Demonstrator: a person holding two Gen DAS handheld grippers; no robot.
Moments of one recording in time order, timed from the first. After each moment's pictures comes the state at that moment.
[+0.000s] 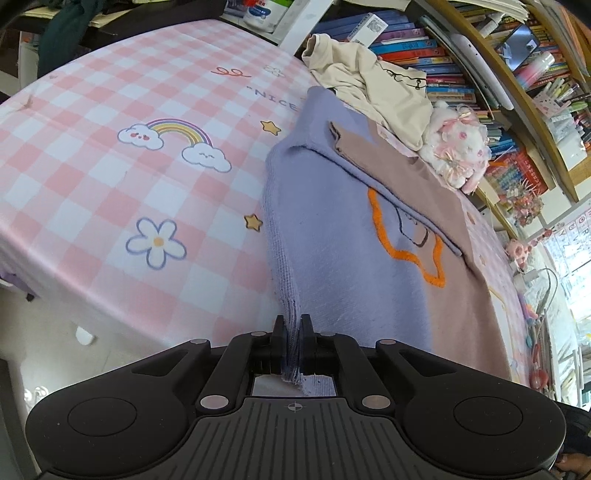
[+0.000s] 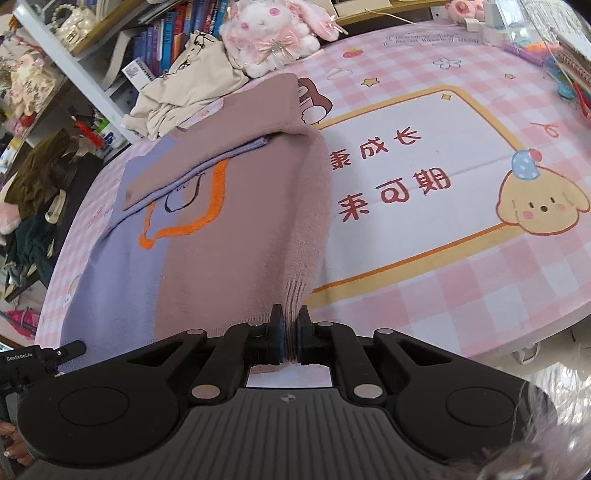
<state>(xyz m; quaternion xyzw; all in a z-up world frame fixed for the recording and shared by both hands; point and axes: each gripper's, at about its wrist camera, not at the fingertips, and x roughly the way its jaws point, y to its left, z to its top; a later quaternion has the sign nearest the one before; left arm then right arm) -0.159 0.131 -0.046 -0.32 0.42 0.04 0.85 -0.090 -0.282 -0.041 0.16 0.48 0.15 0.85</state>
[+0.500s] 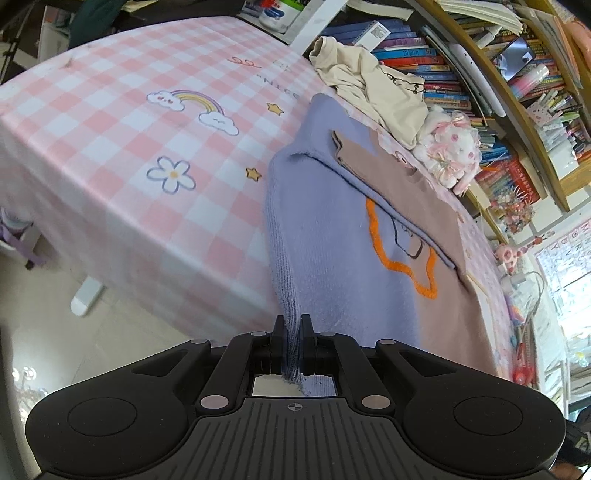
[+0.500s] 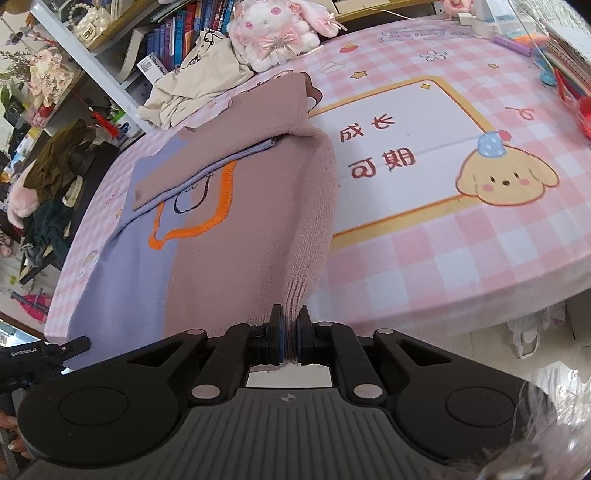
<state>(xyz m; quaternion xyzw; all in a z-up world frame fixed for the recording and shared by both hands) -0.212 0.102 -0.041 -0.35 0.41 0.06 0.84 -0.128 -0.324 -0.036 0.17 0.48 0.18 0.84</state>
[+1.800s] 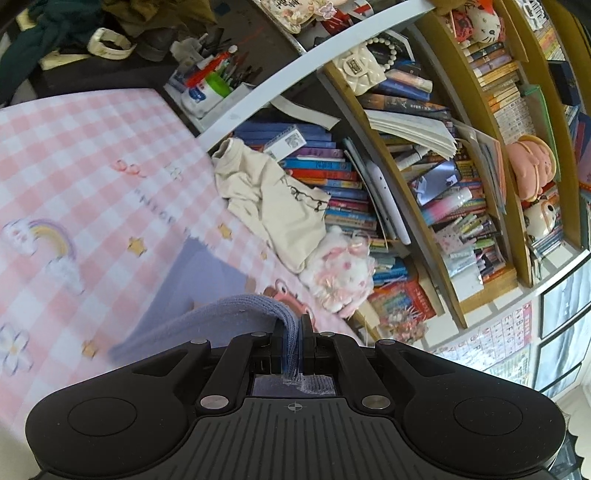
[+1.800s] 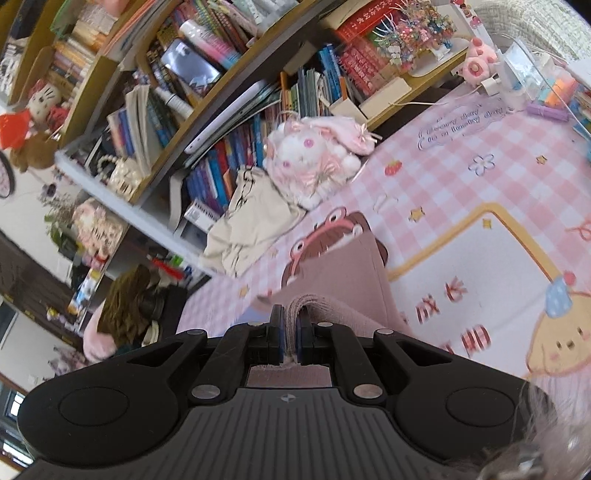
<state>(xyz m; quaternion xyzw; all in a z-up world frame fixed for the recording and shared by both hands) -0.099 0.141 0.039 -0.46 0.23 -0.02 0.86 -0.008 -0.344 0.056 0.34 0.35 0.20 0.85</state>
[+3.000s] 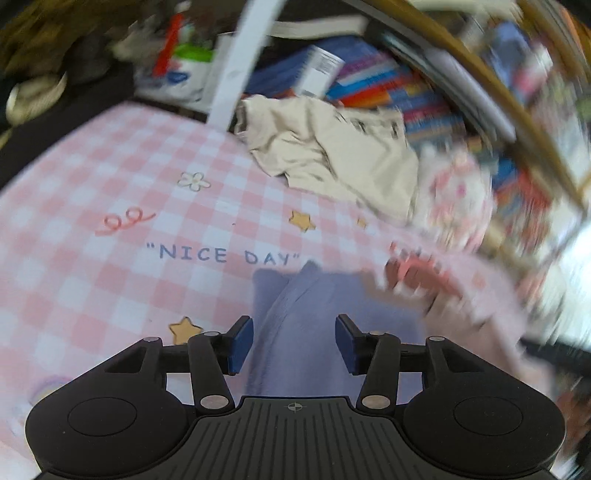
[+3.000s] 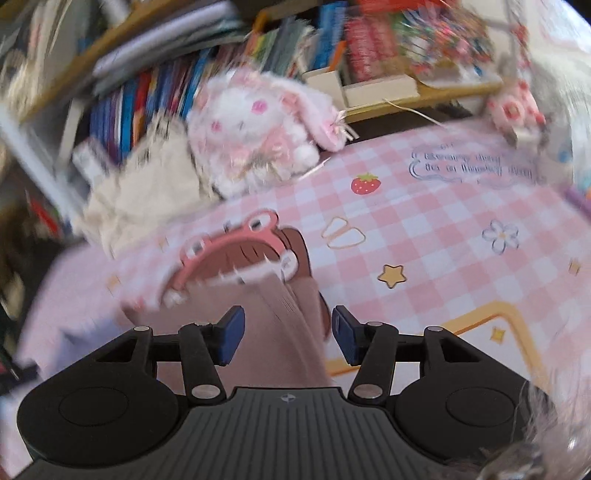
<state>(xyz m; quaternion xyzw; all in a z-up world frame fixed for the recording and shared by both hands) 0.039 0.150 -0.014 -0.20 0.39 0.02 0.90 0.134 -0.271 -0.015 0.09 0.40 0.12 0.90</state>
